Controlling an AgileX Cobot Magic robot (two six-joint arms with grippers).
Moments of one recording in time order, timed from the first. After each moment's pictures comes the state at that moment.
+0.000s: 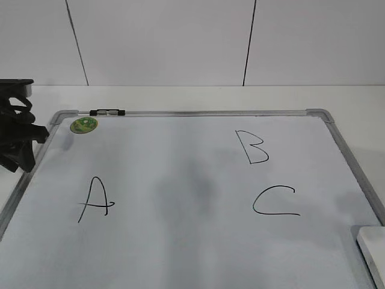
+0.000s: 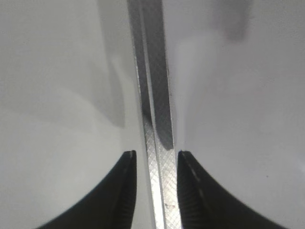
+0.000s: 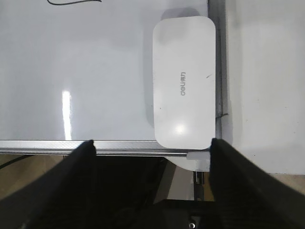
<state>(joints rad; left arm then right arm) -0.08 1.91 -1.26 -0.09 0.88 0.05 0.06 0.78 -0.72 0.17 1.24 0.08</state>
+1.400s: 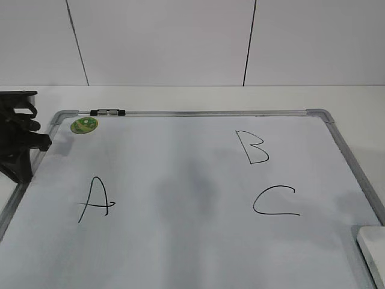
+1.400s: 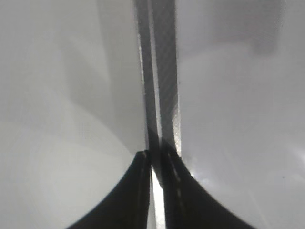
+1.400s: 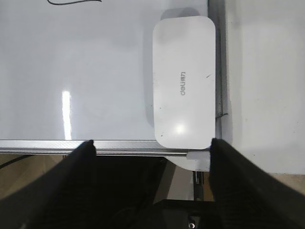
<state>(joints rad) -0.08 1.98 -1.28 -0.09 0.93 0.03 0.06 0.78 -0.72 0.17 1.24 0.08</state>
